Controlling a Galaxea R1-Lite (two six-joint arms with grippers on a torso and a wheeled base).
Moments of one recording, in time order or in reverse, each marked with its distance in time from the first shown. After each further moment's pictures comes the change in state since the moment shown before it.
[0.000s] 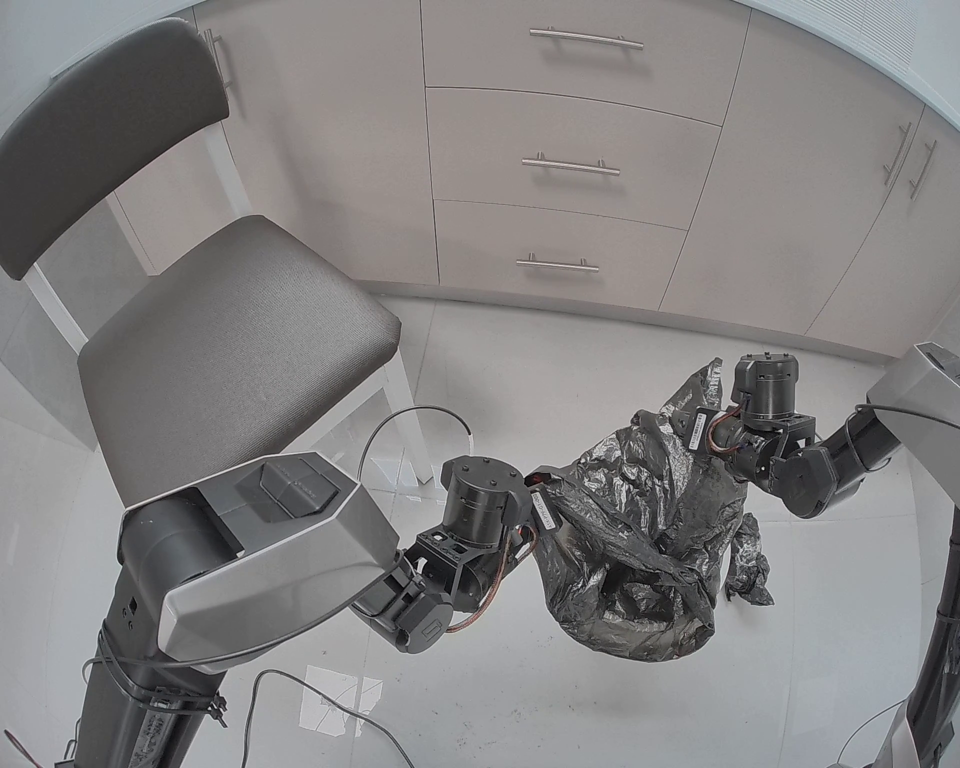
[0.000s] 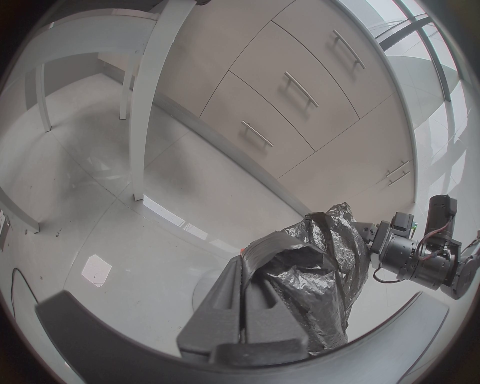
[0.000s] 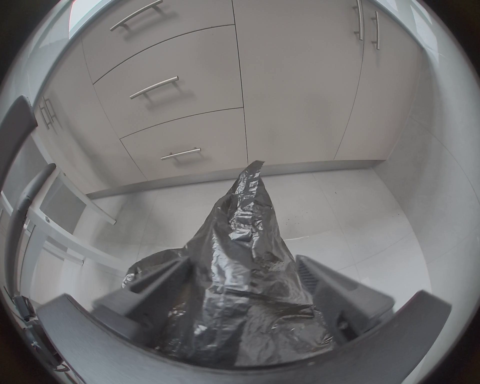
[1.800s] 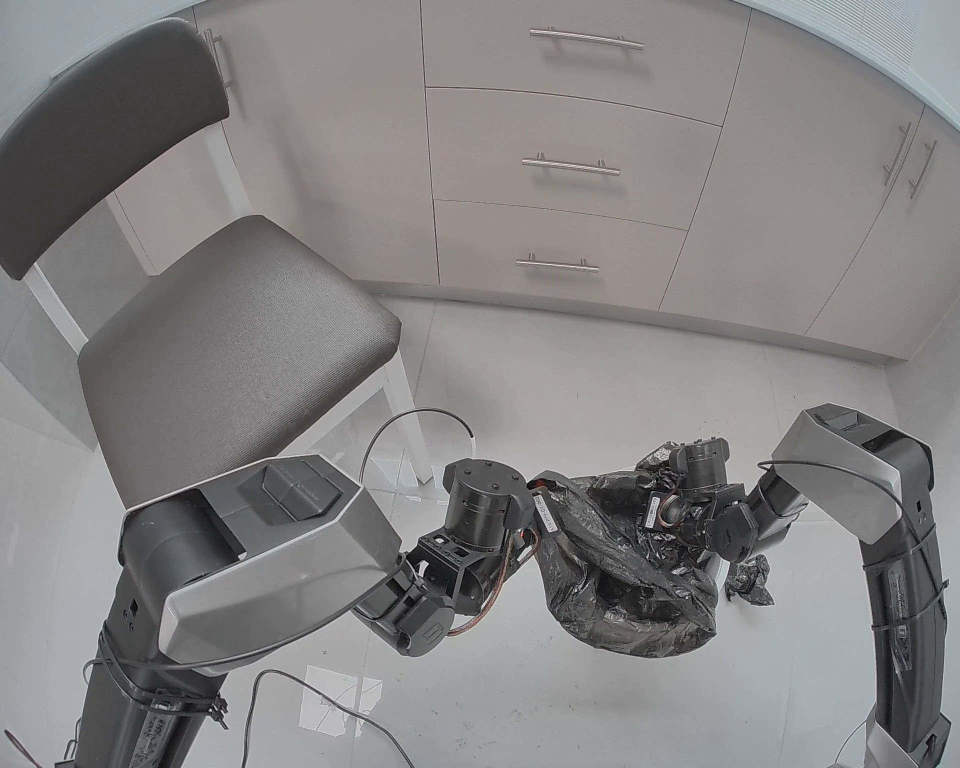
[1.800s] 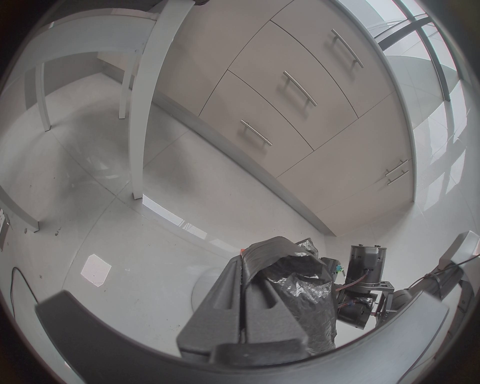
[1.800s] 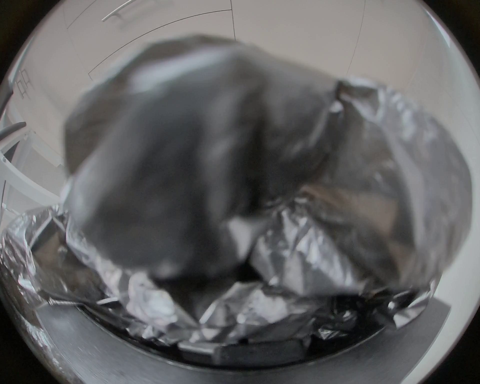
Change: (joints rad) left arm -0.007 0.000 0.007 -0.008 0.001 -0.001; right arm 0.013 0.373 -0.165 0.079 0.045 0.110
